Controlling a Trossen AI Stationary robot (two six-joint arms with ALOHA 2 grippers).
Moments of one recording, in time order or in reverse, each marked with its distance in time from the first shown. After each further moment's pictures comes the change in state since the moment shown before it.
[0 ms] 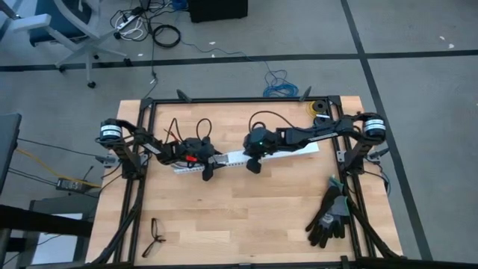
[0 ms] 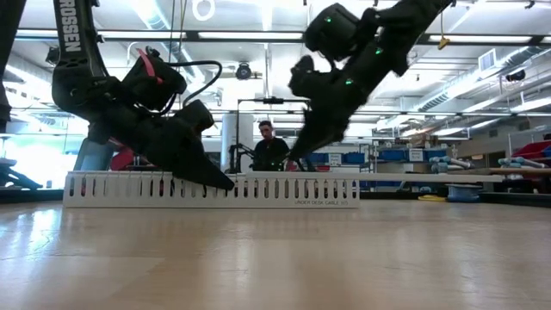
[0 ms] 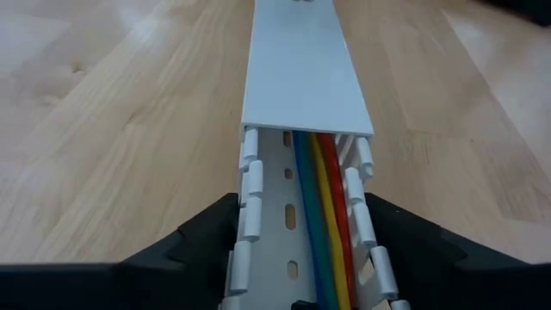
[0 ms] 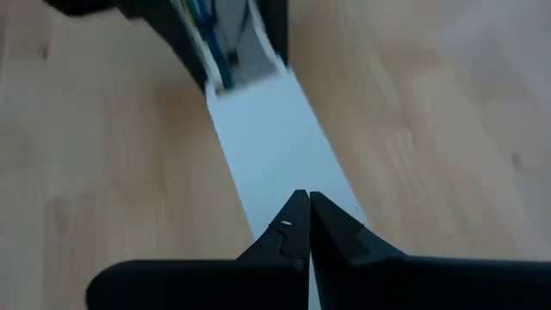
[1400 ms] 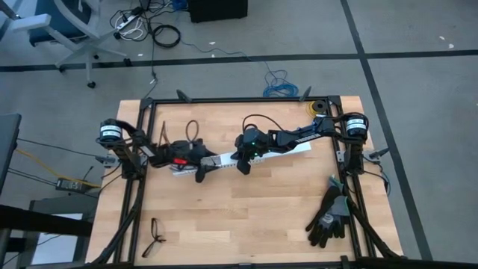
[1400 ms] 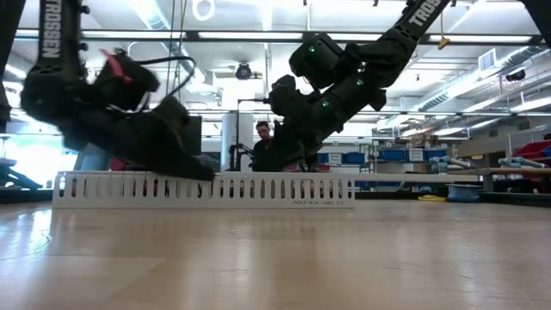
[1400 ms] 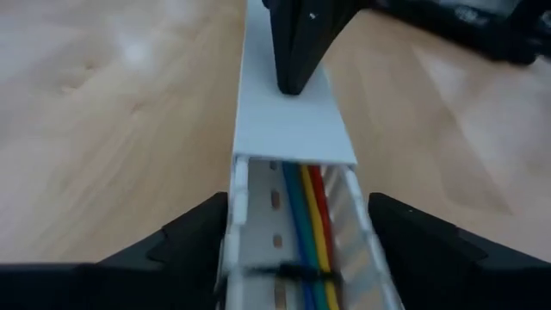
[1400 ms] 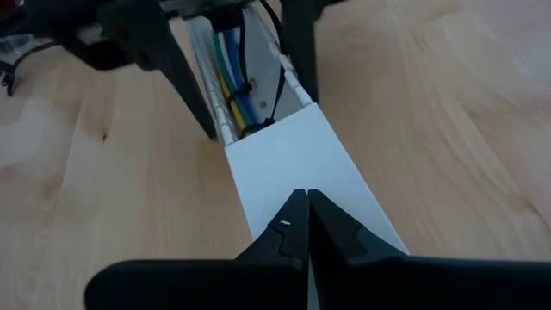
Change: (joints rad) left arm -0.012 -0.002 -0.158 0.258 0.021 -0.064; right arm -0.041 0.198 0.011 0.251 -0.159 0.096
